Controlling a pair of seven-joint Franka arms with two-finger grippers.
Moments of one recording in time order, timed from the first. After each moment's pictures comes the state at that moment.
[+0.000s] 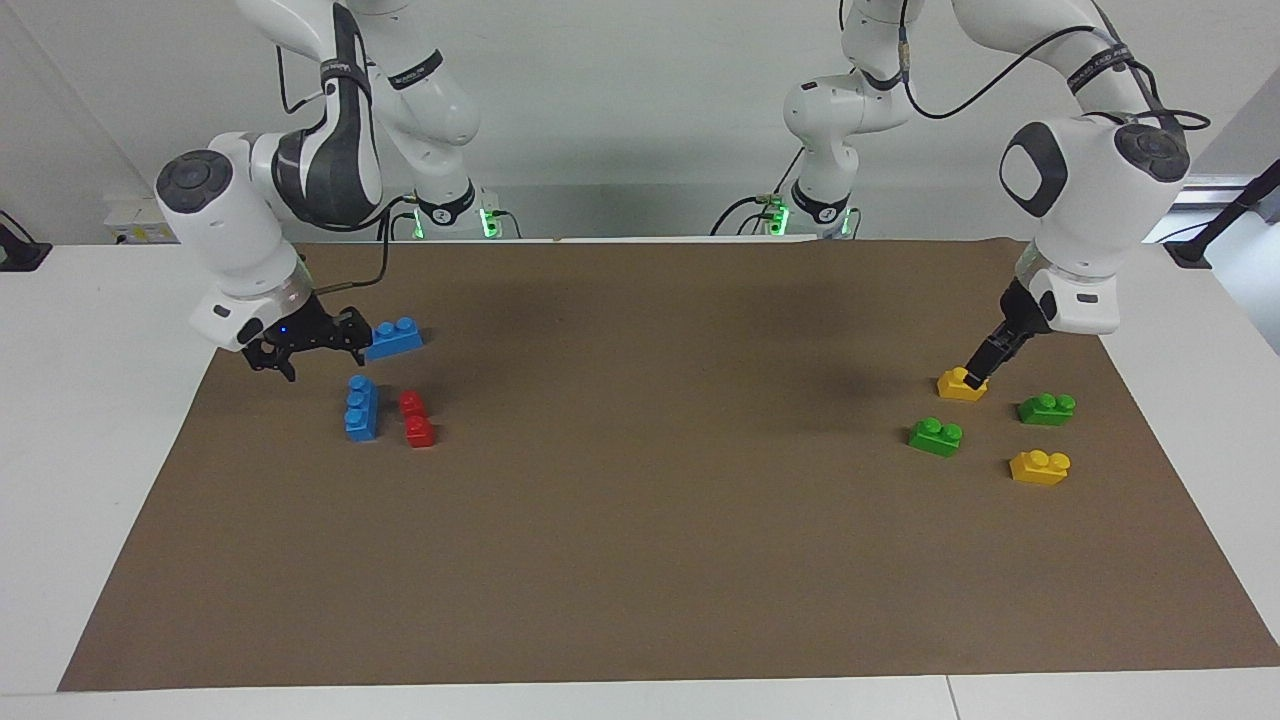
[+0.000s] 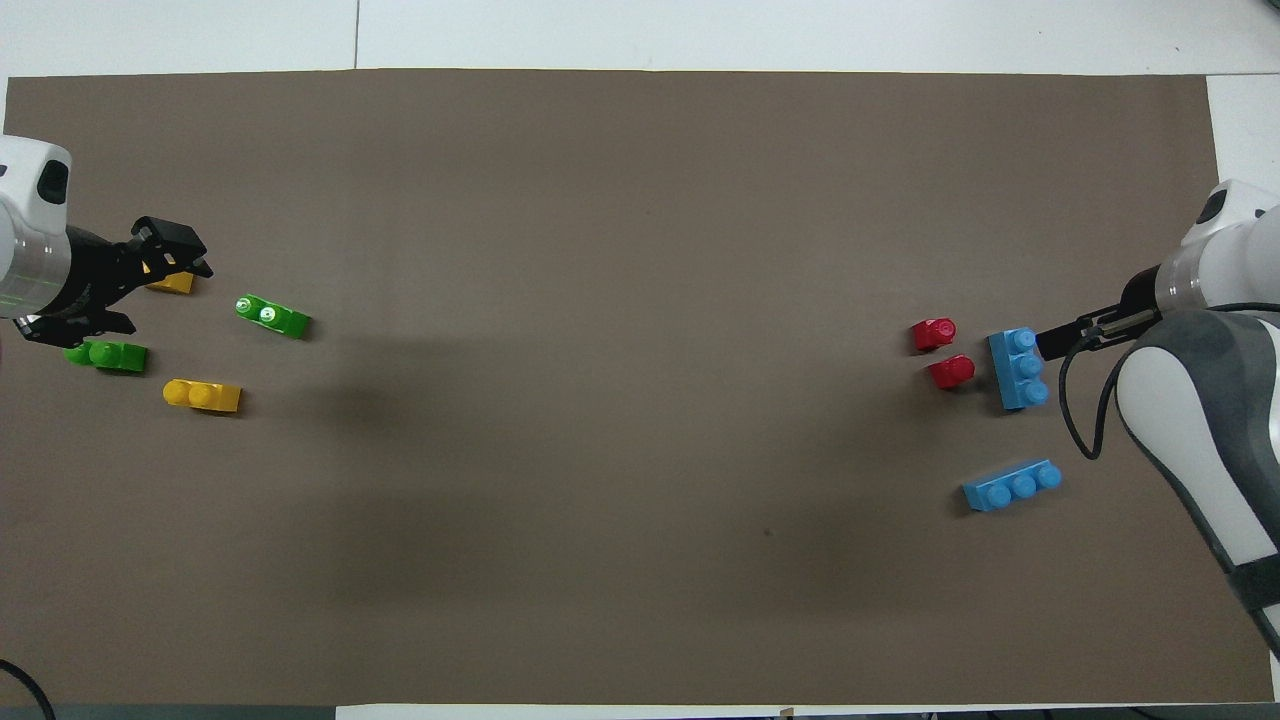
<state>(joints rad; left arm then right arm) 0.09 0.05 -0.08 -1.86 0.00 1.98 -0.49 -0.54 0.01 0.49 -1.98 -0.06 1.98 -0.32</state>
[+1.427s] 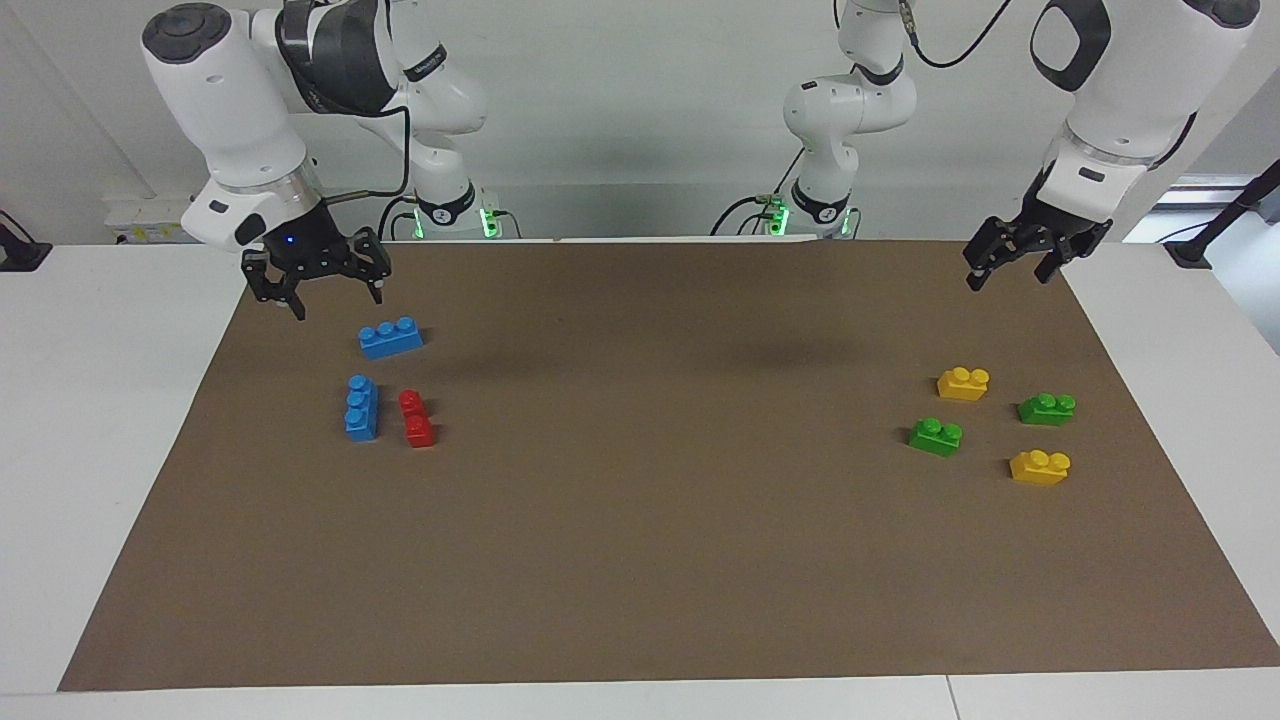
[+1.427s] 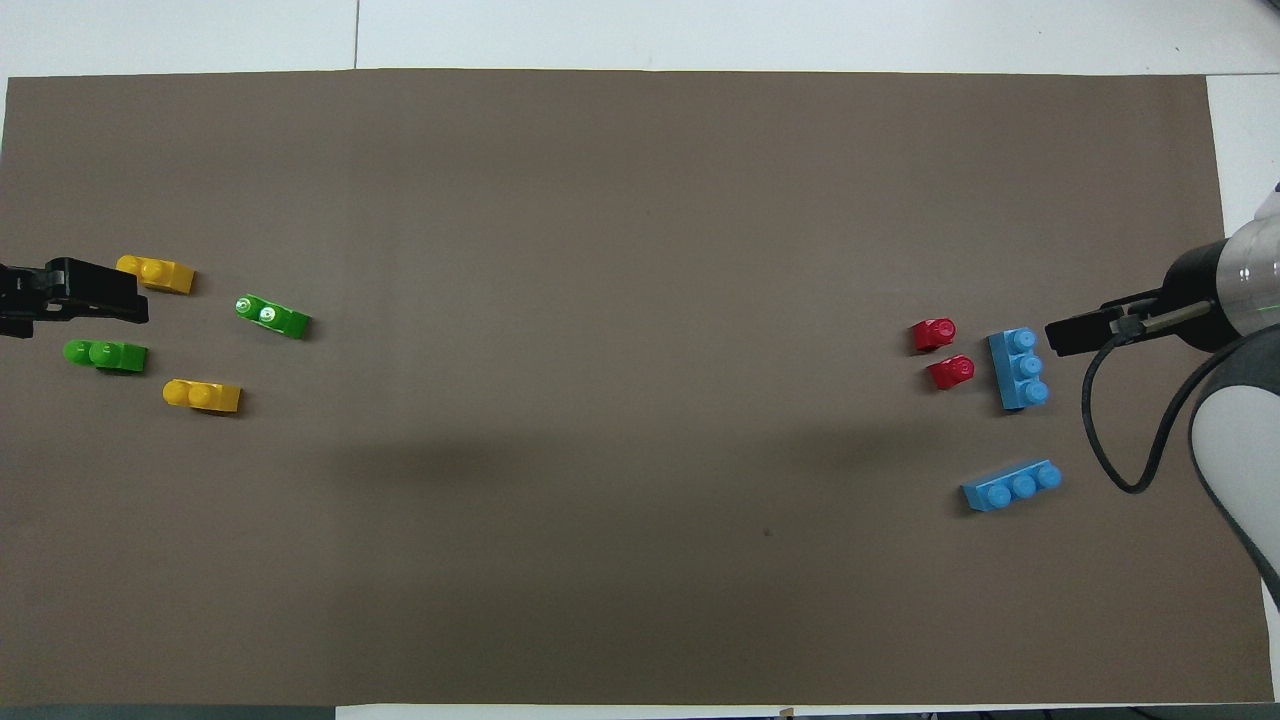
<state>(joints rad) 0.08 -0.03 -0.10 -1.66 0.00 1.64 -0.06 -0.04 -0.08 0.06 -1.80 0.01 1.76 -0.20</state>
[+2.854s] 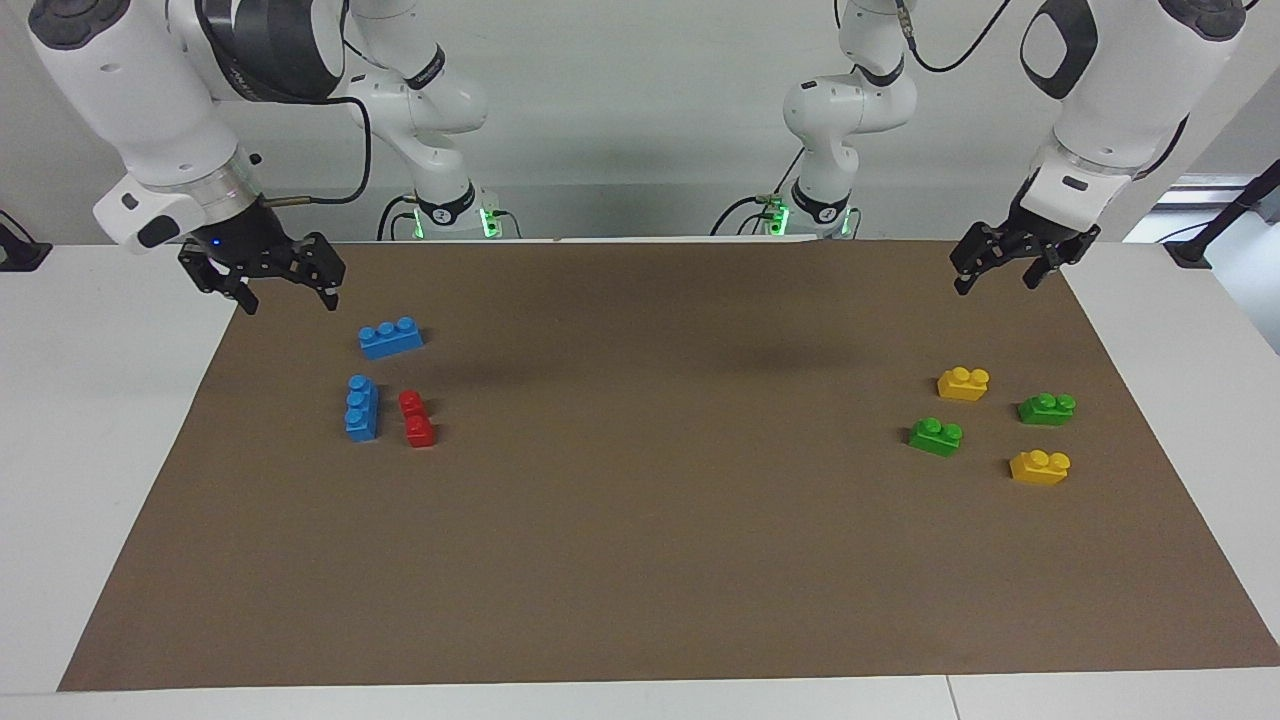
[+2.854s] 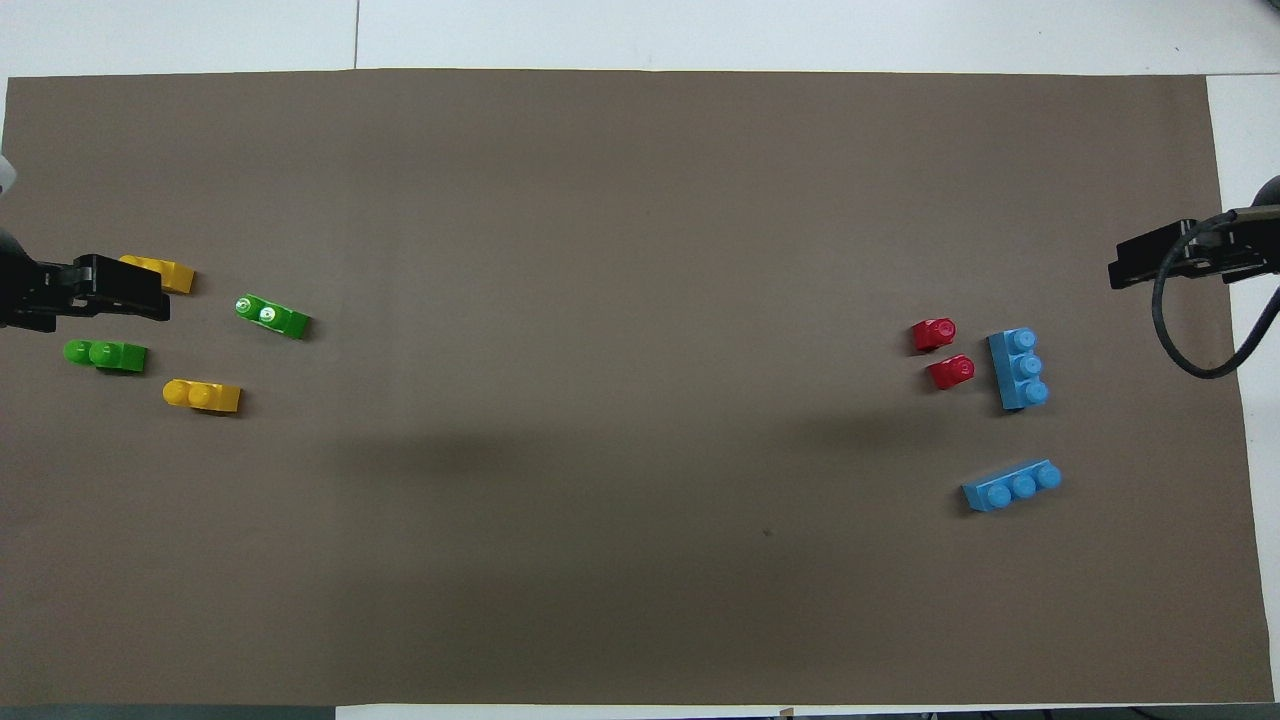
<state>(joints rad) 0.07 -0.02 -0.11 -1.65 0.00 1.64 -0.06 -0.02 0.07 -0.03 -1.54 0.01 1.60 -0.07</state>
